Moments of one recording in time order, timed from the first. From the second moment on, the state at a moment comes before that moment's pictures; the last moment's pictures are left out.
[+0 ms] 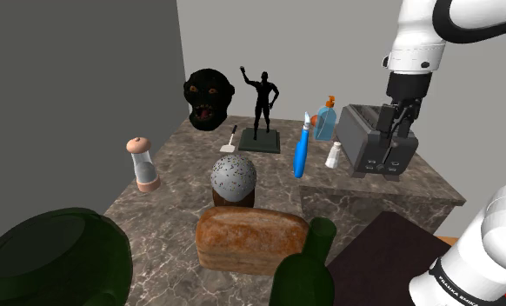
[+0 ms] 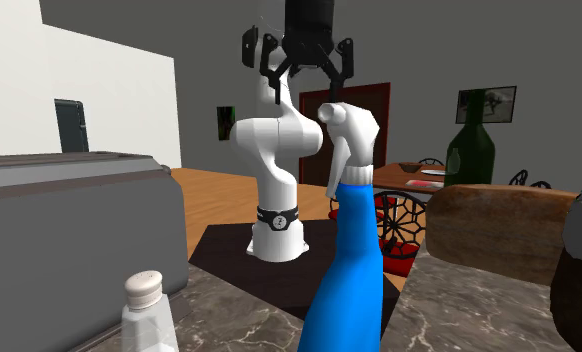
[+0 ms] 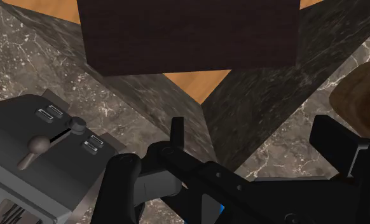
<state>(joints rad) 0.00 -0.81 0.06 -2.44 0.05 1.48 0.09</state>
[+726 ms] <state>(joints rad) -0.04 -0.61 -0.08 -2.46 -0.03 1.76 -0.09</state>
